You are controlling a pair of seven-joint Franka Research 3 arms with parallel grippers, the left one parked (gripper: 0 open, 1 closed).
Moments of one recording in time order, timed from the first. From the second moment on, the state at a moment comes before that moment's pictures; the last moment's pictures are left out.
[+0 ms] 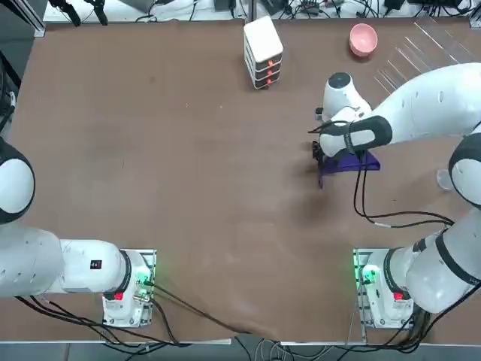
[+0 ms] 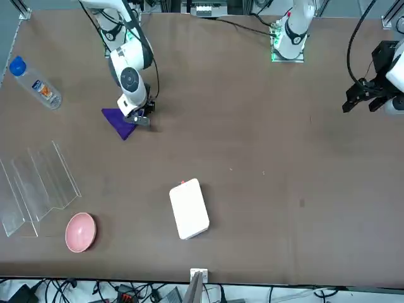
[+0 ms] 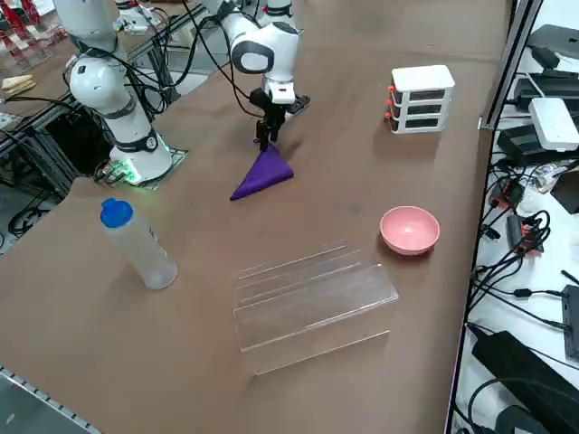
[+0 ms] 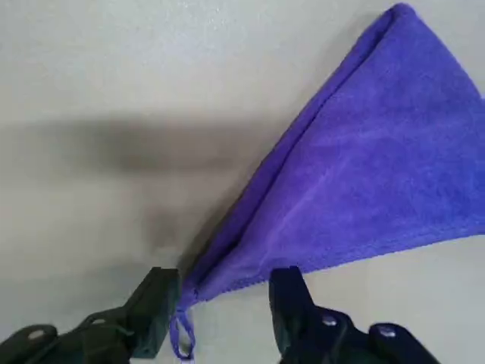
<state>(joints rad) 0.56 0.22 -0.04 -2.44 -0.05 2.38 0.65</state>
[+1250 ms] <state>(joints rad) 0.56 0.22 -0.04 -2.44 -0.06 2.36 0.65</state>
